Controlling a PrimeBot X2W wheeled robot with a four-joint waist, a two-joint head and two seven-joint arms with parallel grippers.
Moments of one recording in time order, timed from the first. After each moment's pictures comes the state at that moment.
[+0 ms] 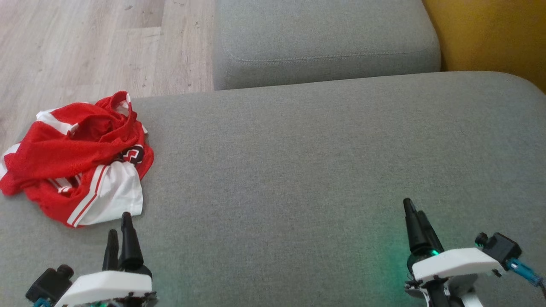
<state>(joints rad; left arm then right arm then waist) 0.06 0.05 -0.03 0.18 -0.98 -0.05 -0.03 0.01 -0.04 0.12 0.33 0.98 0.13 -0.03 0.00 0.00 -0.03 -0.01</state>
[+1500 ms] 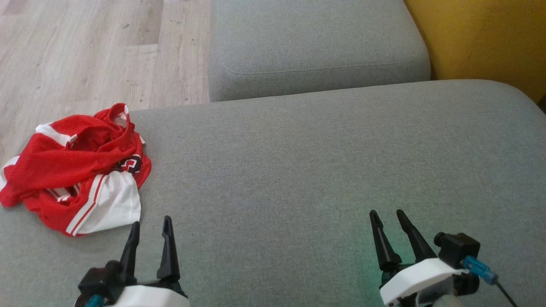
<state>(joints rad) 0.09 0.10 -0.18 0.16 -0.42 0.01 -0.16 0.01 -0.04 0.22 0.37 0.40 0.13 -0.16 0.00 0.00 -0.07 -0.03</state>
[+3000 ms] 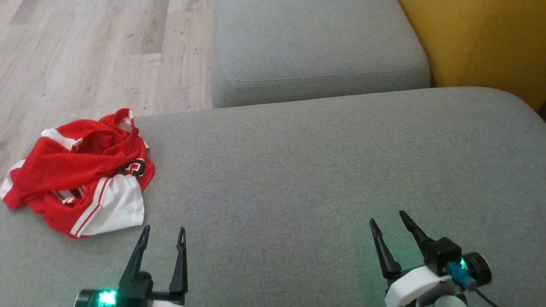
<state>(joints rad) 0.09 0.11 -0.19 0.23 -0.04 0.07 -0.25 -0.02 -0.04 0.16 0.46 -0.01 0.13 -0.25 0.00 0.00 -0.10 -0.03</state>
